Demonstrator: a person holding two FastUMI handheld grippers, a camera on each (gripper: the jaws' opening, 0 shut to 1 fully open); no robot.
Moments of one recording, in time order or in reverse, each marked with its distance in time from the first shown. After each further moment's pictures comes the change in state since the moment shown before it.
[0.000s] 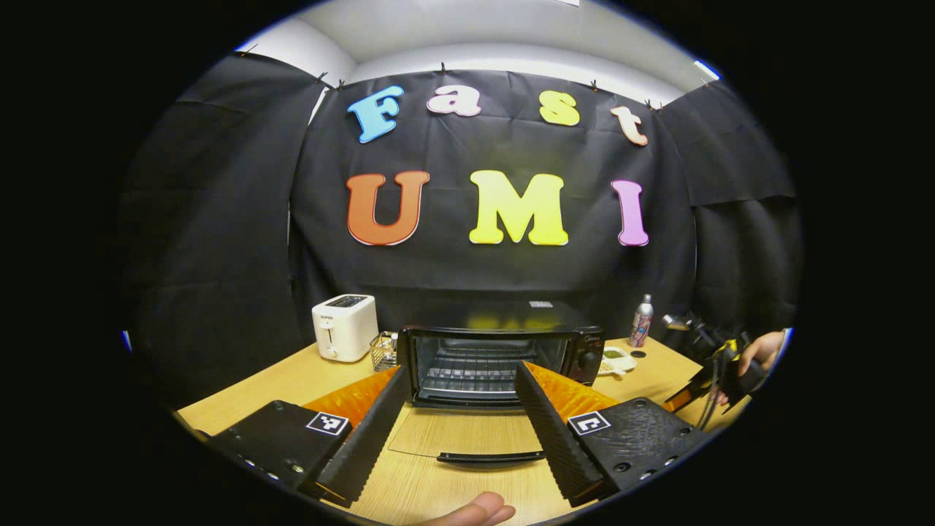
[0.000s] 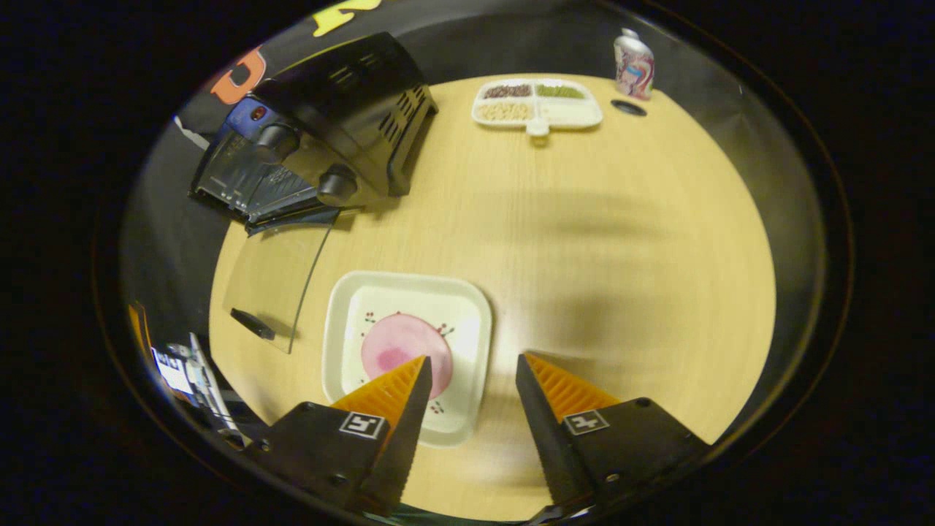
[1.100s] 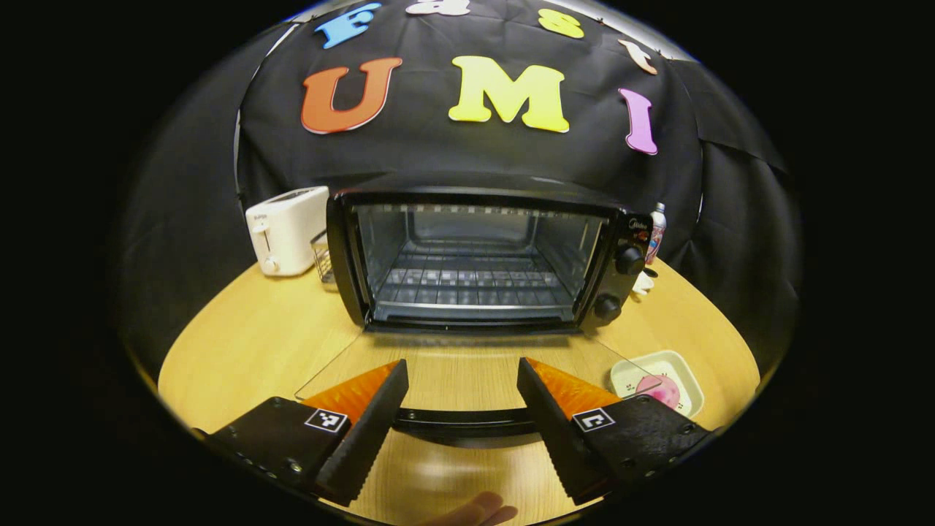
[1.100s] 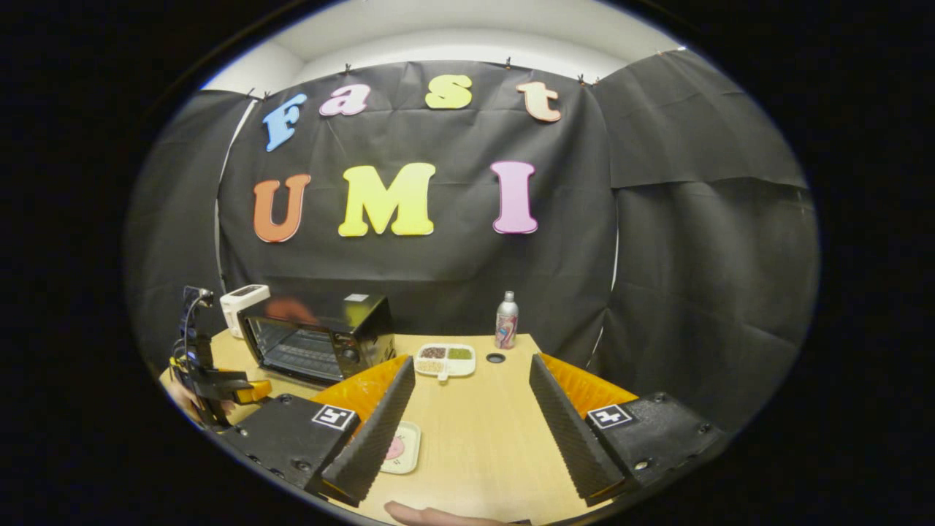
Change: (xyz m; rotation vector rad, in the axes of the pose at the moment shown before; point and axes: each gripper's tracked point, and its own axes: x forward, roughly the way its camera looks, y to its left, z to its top) left arm 0.092 -0.012 -0.172 -0.029 0.479 -0.094; right arm -0.290 0.010 -0.028 -0.134 -1.182 -0.313
